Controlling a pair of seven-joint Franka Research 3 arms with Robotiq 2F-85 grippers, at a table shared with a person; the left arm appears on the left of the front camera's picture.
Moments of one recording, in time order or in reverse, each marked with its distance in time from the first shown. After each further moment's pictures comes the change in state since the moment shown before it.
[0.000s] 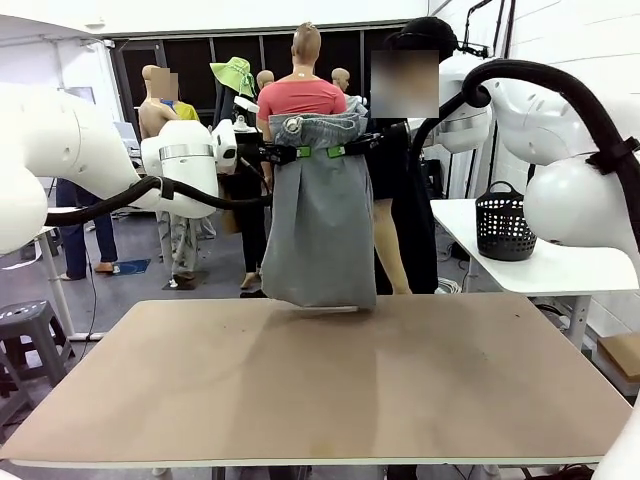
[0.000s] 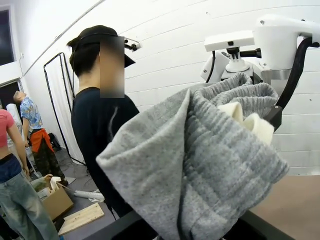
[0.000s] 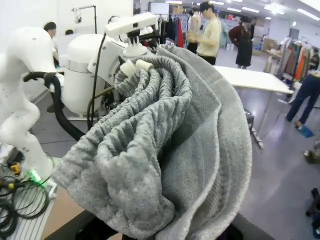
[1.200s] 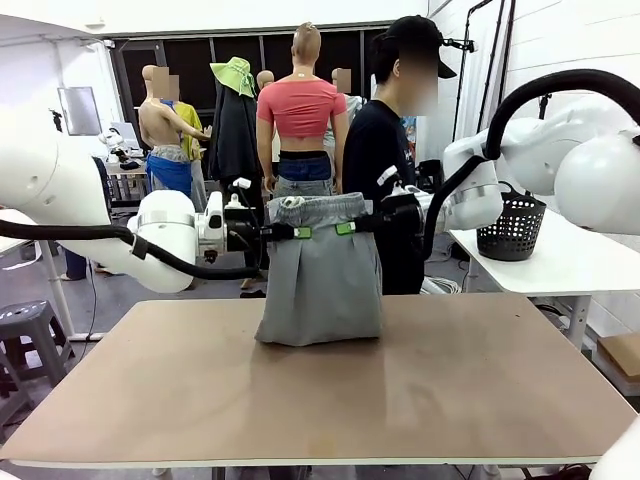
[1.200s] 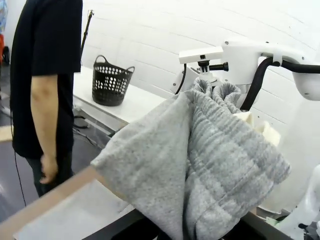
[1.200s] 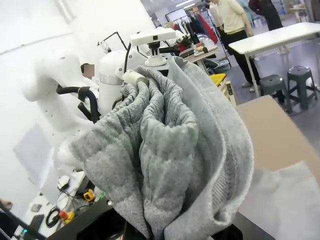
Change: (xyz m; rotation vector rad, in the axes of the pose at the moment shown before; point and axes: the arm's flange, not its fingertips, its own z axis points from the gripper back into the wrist) left arm -0.133 -0.118 0.047 -0.178 0.088 0.528; right arm -0.174 0.088 -0.025 0.201 -0.078 -0.482
